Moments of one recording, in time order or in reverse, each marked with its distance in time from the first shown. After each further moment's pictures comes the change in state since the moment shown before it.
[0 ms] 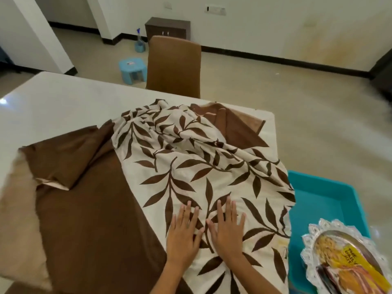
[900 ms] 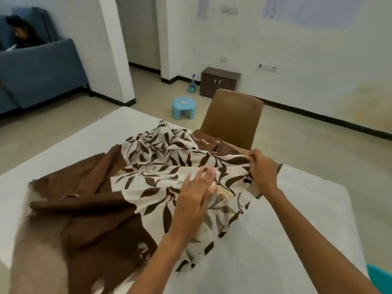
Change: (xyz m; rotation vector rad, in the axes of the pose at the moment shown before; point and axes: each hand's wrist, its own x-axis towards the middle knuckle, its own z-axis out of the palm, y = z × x) left_hand 0.104 -0.140 -0.279 -0.460 0.625 0.170; right_hand 0.263 -0.226 -0.197 0.407 0.510 -0.380
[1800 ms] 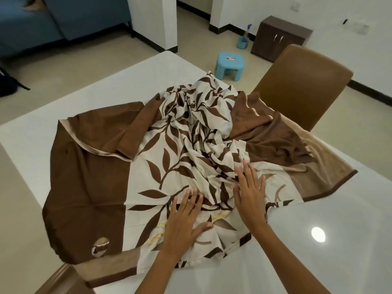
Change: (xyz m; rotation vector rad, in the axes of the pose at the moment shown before) left_hand -0.138 -0.194 0.037 0.590 -0.334 -0.337; right_hand -0.117 -0.029 0.193 -0.110 -0.275 -0.306
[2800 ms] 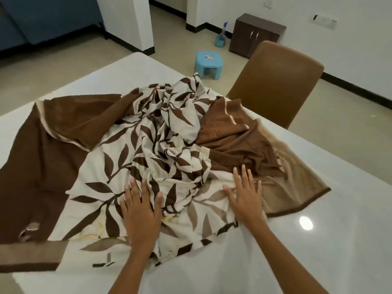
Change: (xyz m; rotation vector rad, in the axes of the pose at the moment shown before) left_hand 0.048 -0.024 -0.009 -0.063 0.176 -0.546; right_hand 0.006 0.069 0.009 -0.116 -0.317 0.253
